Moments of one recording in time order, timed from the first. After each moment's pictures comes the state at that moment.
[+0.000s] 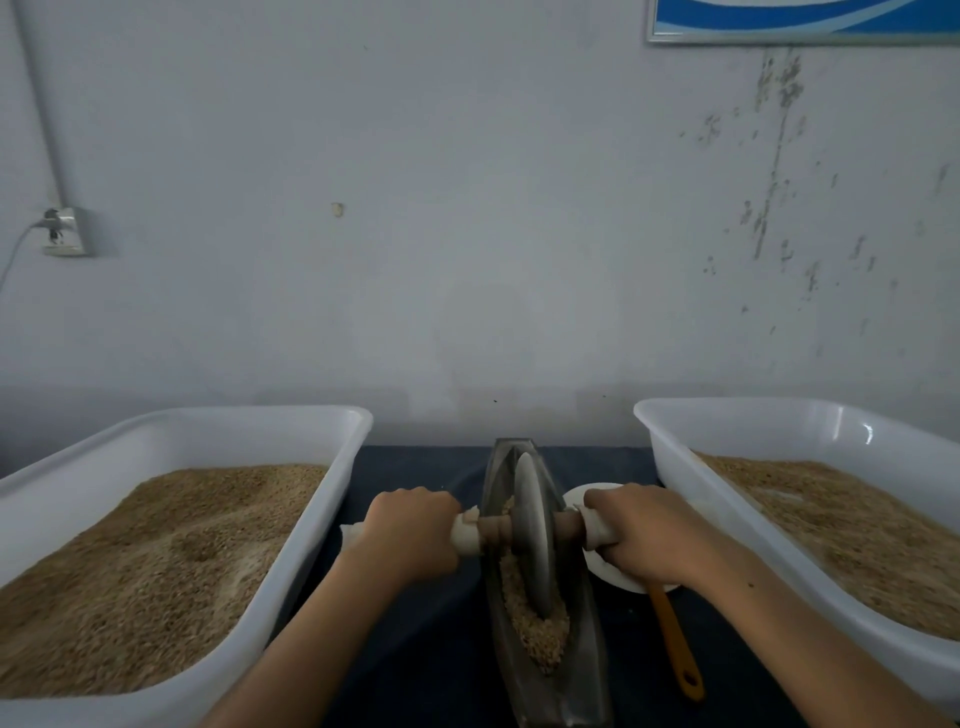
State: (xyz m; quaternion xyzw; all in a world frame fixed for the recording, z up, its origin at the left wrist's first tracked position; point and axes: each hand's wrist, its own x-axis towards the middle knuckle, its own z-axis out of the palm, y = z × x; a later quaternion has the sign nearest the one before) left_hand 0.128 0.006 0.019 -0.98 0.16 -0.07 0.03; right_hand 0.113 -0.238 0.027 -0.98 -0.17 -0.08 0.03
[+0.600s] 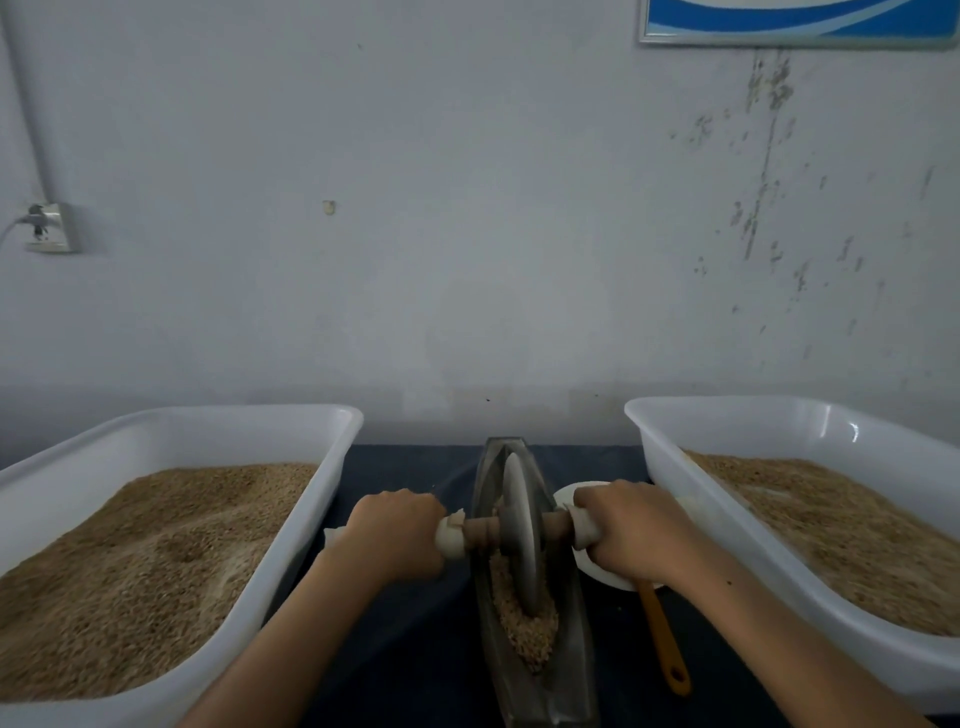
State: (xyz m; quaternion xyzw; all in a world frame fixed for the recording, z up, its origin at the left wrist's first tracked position) left_hand 0.125 0.007 0.024 -0.99 0.14 -0.02 0.03; right_hand 0.111 -0.231 0.028 -0.98 -0.14 -0.10 0.00
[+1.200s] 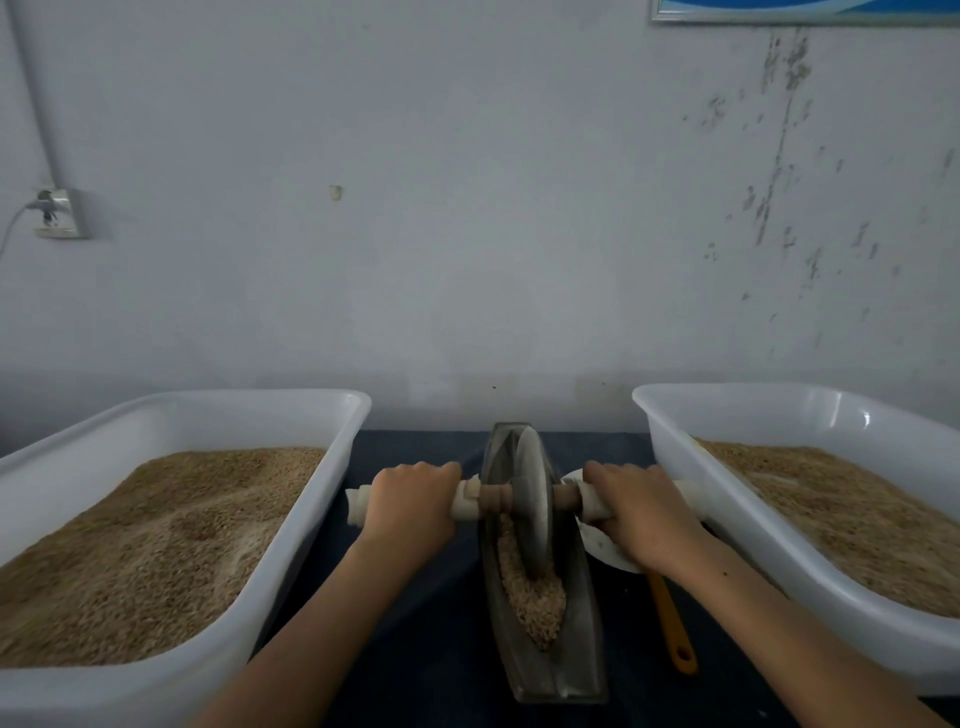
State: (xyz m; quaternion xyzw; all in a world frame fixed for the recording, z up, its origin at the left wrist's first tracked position) left_hand 0.126 -0.002 0.012 -0.97 0.12 -0.20 0.04; right_hand 0.126 -0.238 0.005 -0.97 -0.15 -0.18 0.01
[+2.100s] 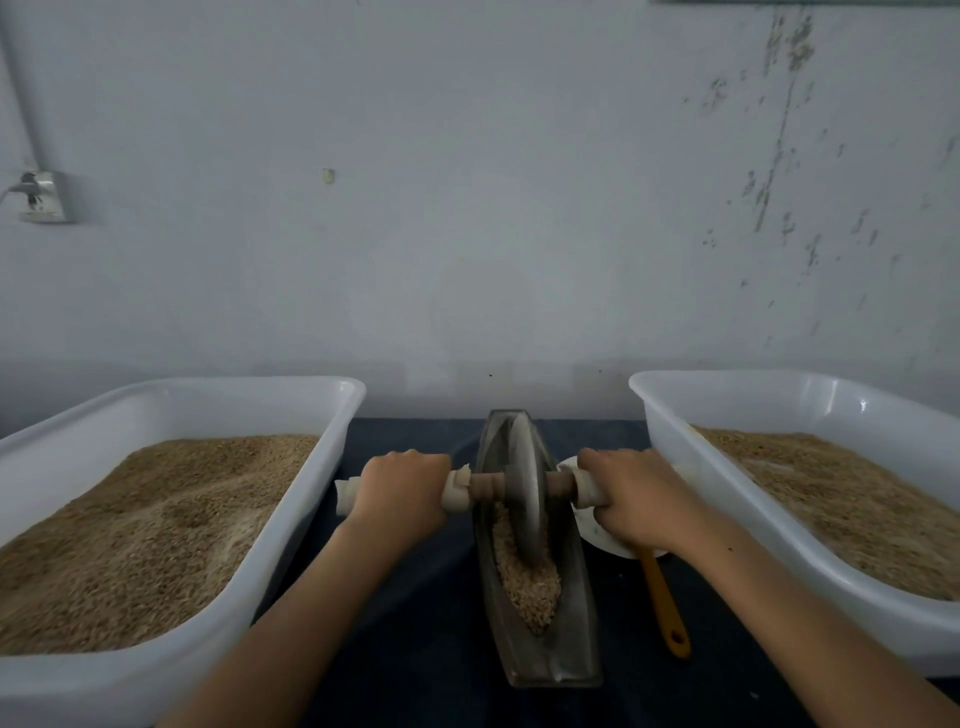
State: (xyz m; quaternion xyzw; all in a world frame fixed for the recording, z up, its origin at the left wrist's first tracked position) left_hand 0.127 0.001 0.015 -0.98 0.12 -0.15 0.04; right_hand 0.124 -0.241 0.016 -0.98 -0.18 -0.12 0.02
